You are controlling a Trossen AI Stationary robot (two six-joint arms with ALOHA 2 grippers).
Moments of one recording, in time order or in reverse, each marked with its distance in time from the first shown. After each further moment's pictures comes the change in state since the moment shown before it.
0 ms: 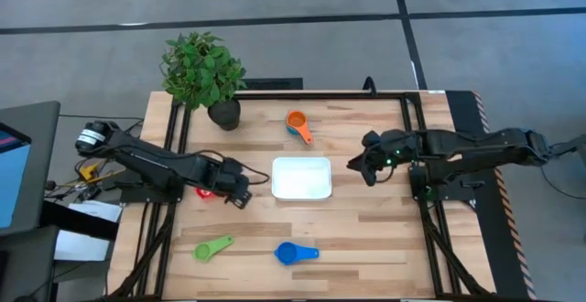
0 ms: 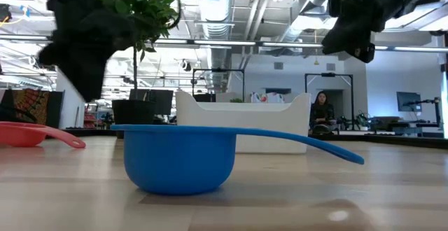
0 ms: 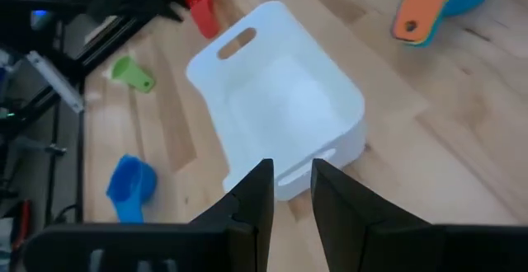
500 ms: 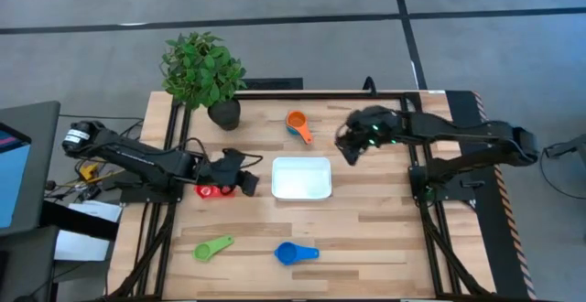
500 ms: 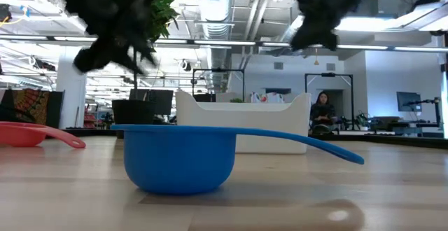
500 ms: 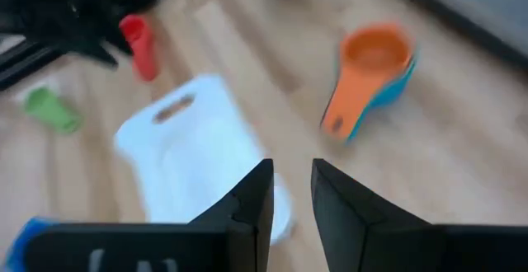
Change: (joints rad) left arm 0.037 -0.179 -0.180 0.539 -0.176 0.050; right arm -0.173 0.253 0.267 -0.085 0.017 -0.219
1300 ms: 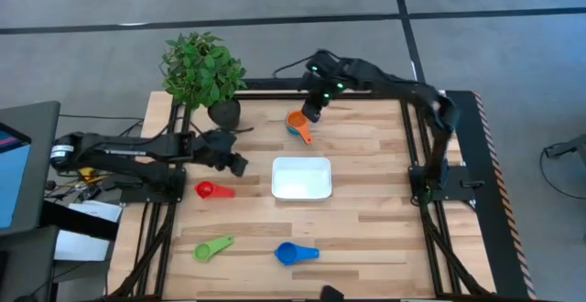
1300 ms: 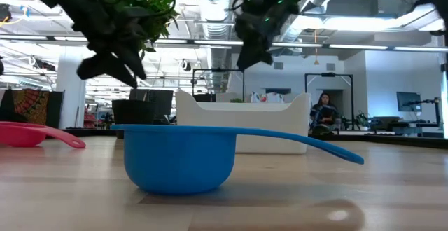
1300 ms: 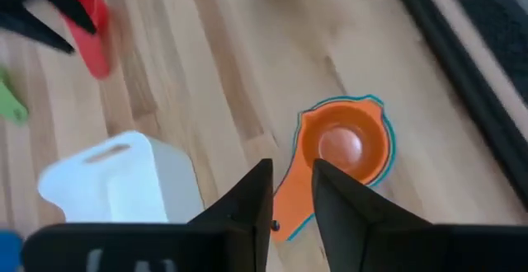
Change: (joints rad) left arm 0.326 -0.164 -0.071 -0.115 0.245 0.255; right arm -0.320 0.745 0.832 -0.381 -0.336 -0.396
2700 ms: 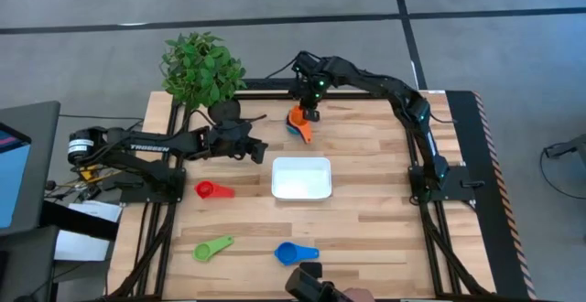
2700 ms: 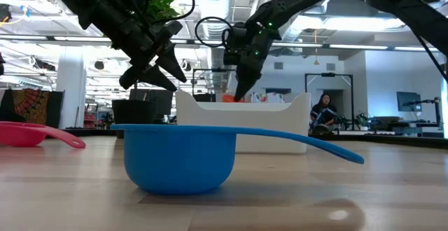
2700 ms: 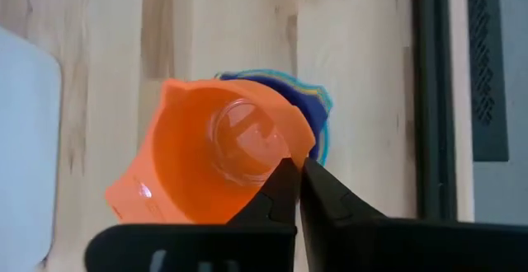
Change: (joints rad) left arm 0.102 0.246 0.000 0.454 -0.085 0.164; right arm -0.061 0.301 0.238 -0.135 0.077 -0.546
